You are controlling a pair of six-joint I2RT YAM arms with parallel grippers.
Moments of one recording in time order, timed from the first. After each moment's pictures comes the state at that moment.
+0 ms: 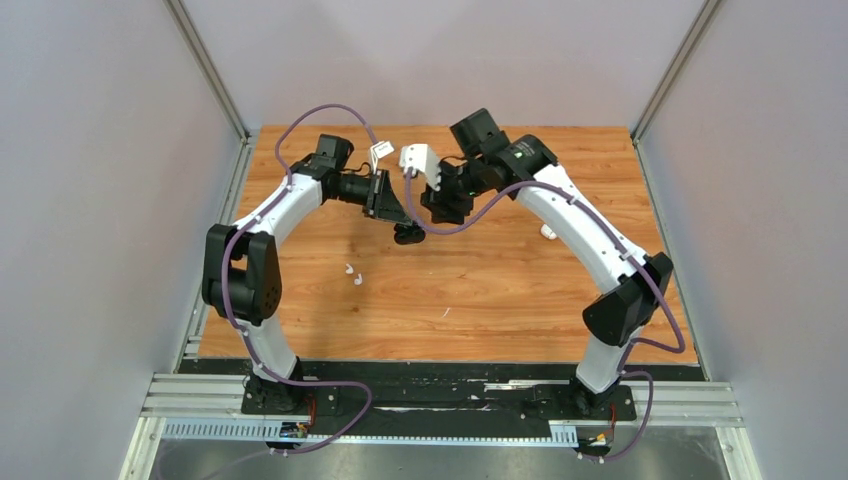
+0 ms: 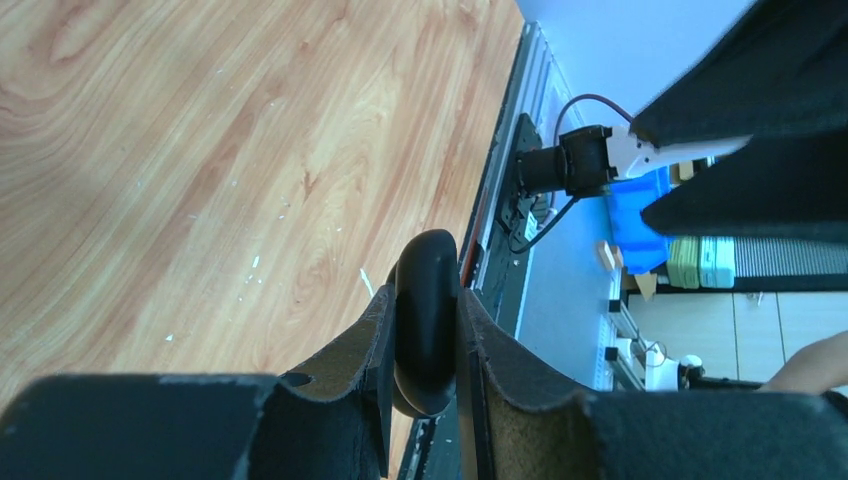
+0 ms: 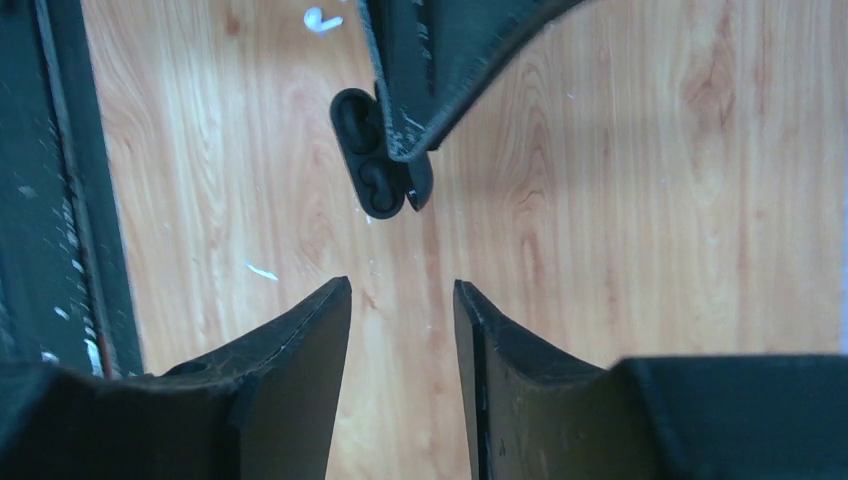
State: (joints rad) left arm -0.25 1.79 1.40 -0.58 1.18 -0.04; right arm 0.68 1.80 2.00 -1.12 -0.41 -0.78
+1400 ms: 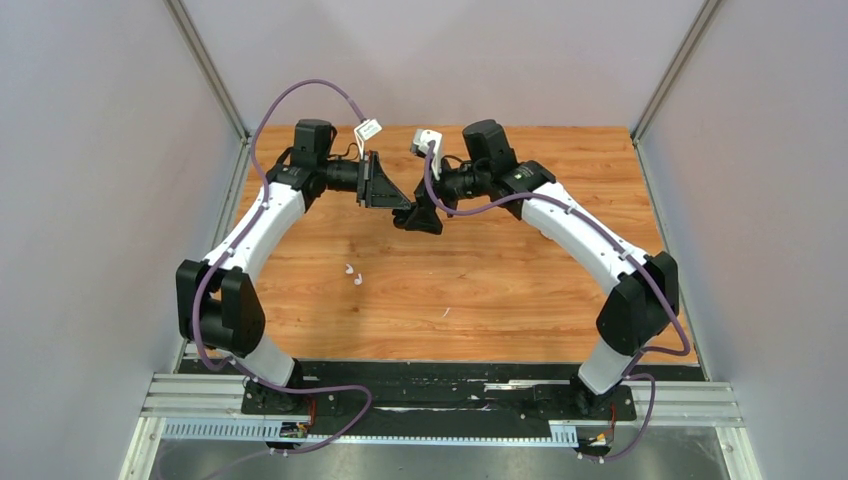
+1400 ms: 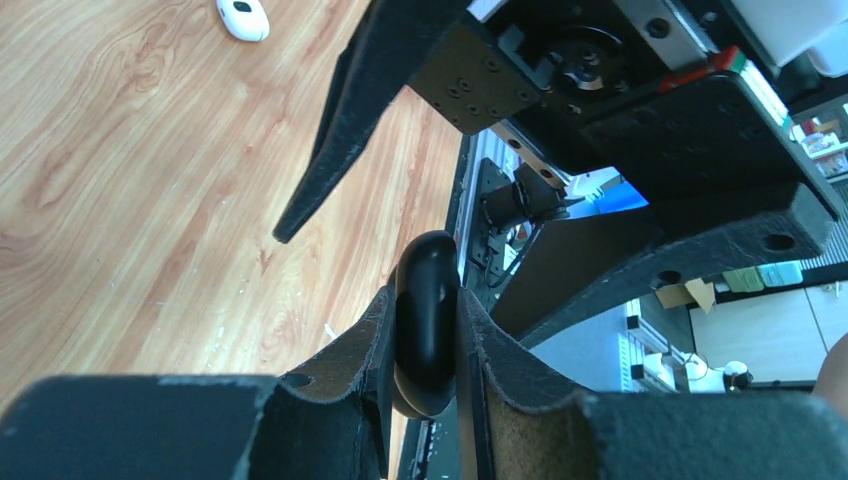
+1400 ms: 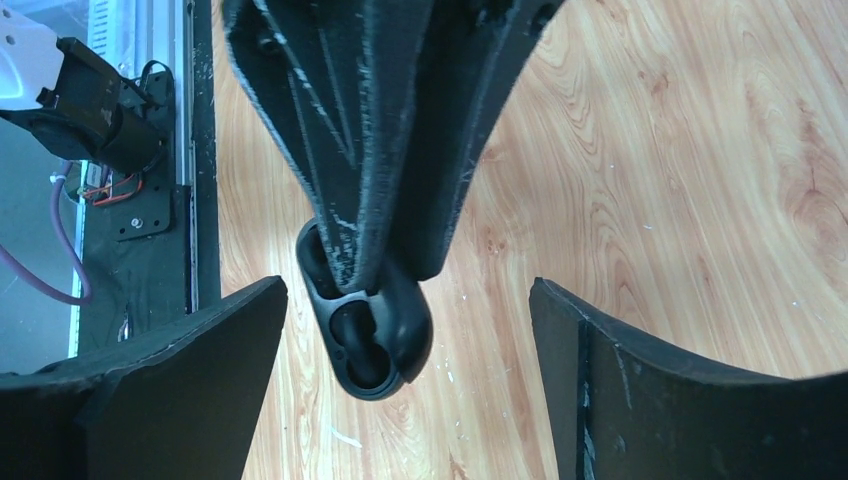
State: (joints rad) left arm -0.25 1.59 1.38 -0.39 1.24 -0.19; right arm 0.61 1.69 1.60 -0.48 -0.75 -0.28
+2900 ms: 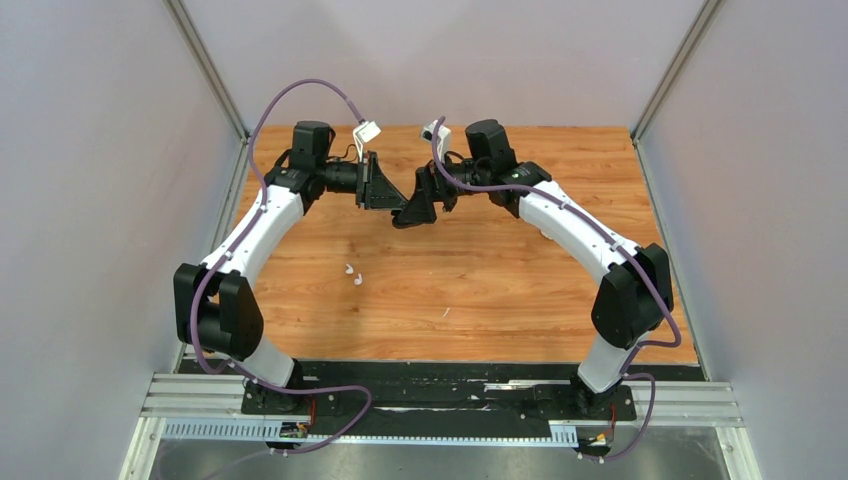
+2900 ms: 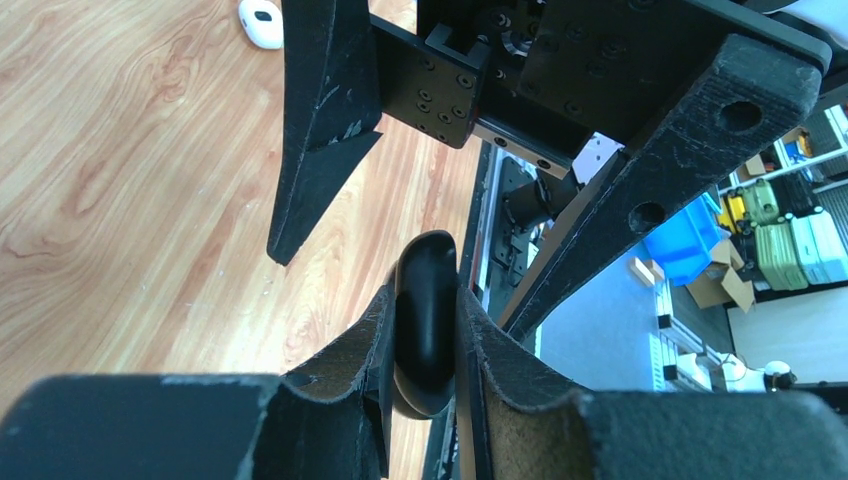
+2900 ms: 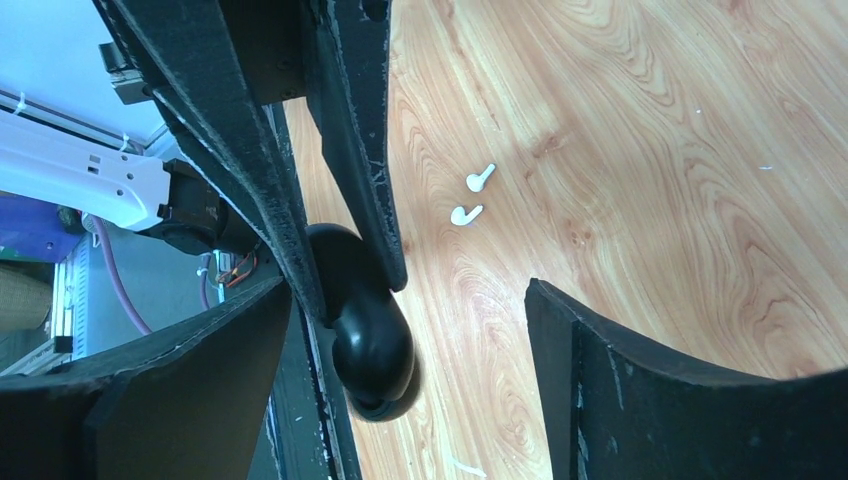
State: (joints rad) left arm -0.25 1.56 1.35 -0.38 1.22 -0.14; right arm 0.57 1.73 1.57 -0.36 -0.79 0.14
